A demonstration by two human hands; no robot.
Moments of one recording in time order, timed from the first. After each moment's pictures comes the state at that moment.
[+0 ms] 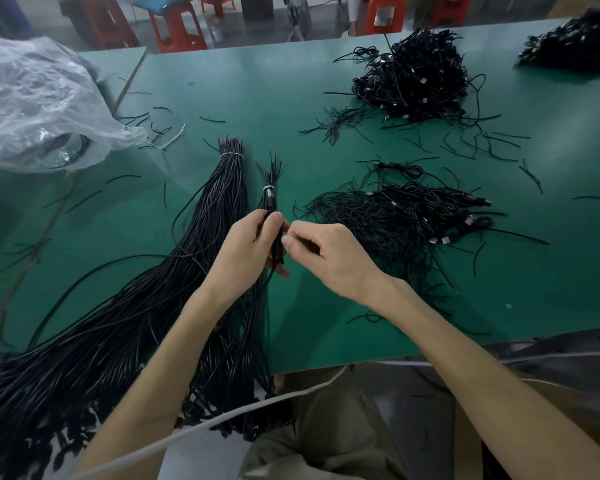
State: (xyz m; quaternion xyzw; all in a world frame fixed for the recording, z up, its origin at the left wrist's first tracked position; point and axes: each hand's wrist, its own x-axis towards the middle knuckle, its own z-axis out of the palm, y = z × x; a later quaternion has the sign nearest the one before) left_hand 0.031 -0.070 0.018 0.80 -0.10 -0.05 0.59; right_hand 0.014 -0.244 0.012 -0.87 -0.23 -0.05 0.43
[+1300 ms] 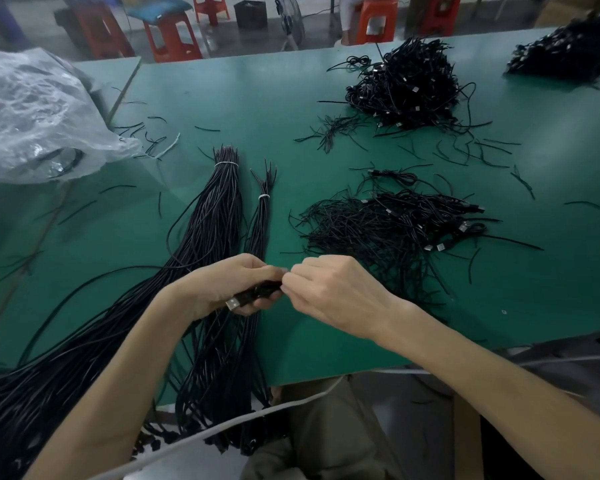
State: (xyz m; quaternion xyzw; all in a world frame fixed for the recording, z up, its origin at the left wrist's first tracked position) left_hand 0.047 -0.042 0.009 0.72 -0.11 -0.44 0.52; right_hand -0.010 -0.249 0.009 -0.88 -0.40 -0.24 0.11
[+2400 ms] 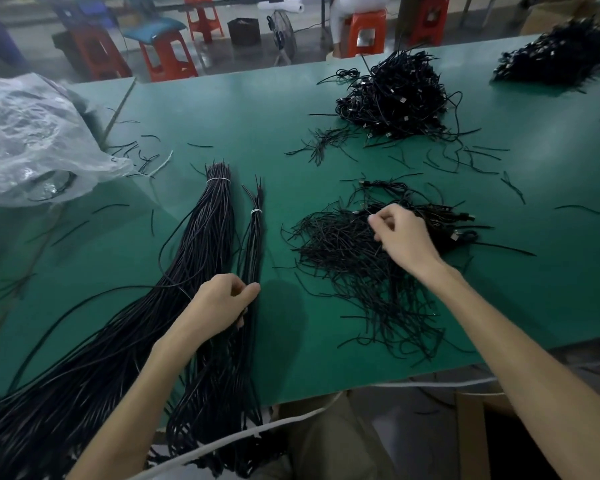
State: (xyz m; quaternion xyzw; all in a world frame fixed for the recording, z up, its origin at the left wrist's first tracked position) left_hand 0.047 -0.038 -0.025 0.94 -0.01 -0.17 0.30; right_hand 0.066 -0.360 -0.011 -0.91 0.09 -0.07 0.41
